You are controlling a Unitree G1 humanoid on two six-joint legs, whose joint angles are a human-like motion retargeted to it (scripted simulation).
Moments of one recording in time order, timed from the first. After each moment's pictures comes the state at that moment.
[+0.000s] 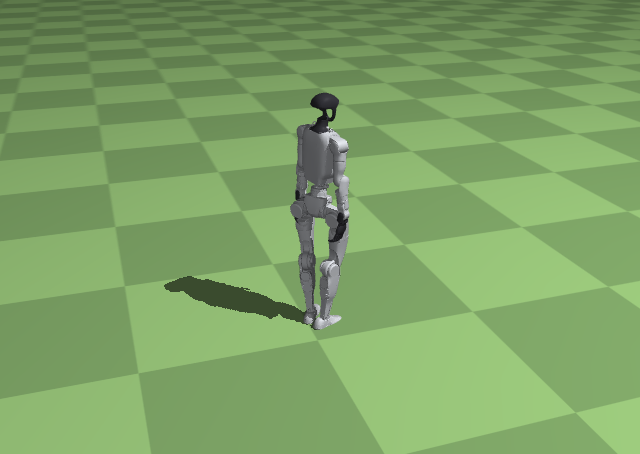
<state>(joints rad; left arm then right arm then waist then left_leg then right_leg) 0.02 0.03 0.21 1.51 0.21 0.12 -0.17 0.02 -0.10 -0.07 1.43 -0.39 0.15 0.23 -0.30 0.08 -0.09 -0.07 -0.09 0.36 0.04 -0.12 0.20 -0.08 0.01 -0.19 0.07 -0.02 -0.05</state>
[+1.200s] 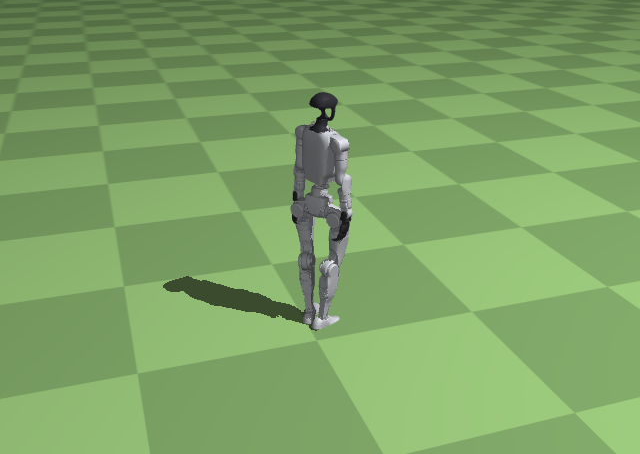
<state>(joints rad) 0.06 0.04 0.24 1.51 0.24 0.11 -0.17 0.01 -0.11 -0.06 1.44 -0.35 0.14 0.24 -0.27 0.05 -0.11 -0.05 -0.08 0.34 0.03 -0.17 0.17 -0.05 0.02 -0.21 0.06 -0.01 -0.03</state>
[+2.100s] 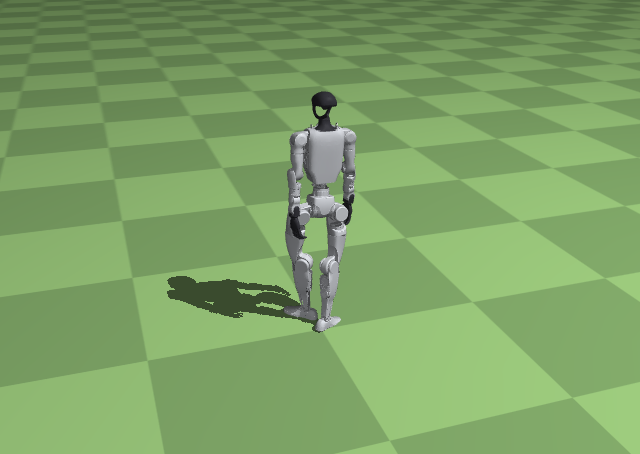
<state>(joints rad) 0.12 0.05 0.32 1.54 0.20 0.09 -0.10 -0.04 -0.12 -0.08 1.37 -0.33 0.11 0.25 -0.08 -0.06 -0.10 -0.14 -0.04 0.76 0.06 -0.14 0.02 0.15 -0.11 -1.17 0.03 -0.12 0.09</state>
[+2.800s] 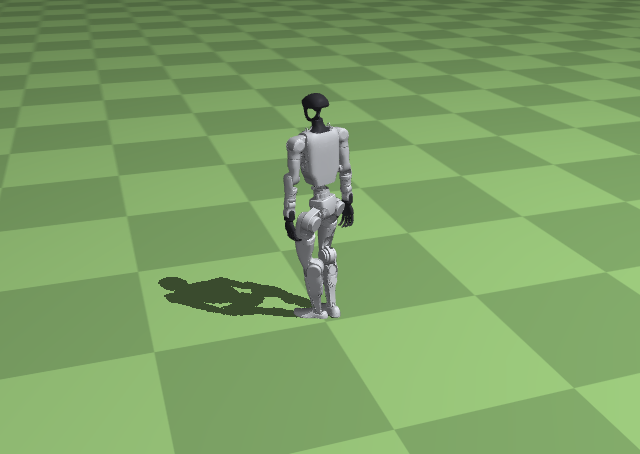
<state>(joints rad) -0.04 0.11 0.21 1.51 0.23 0.09 -0.15 0.04 -0.10 -0.06 1.41 -0.37 0.10 0.23 -0.30 0.06 -0.05 -0.16 -0.02 0.44 0.03 -0.26 0.07 -0.24 0.00 -0.38 0.33 -0.13 0.08</state>
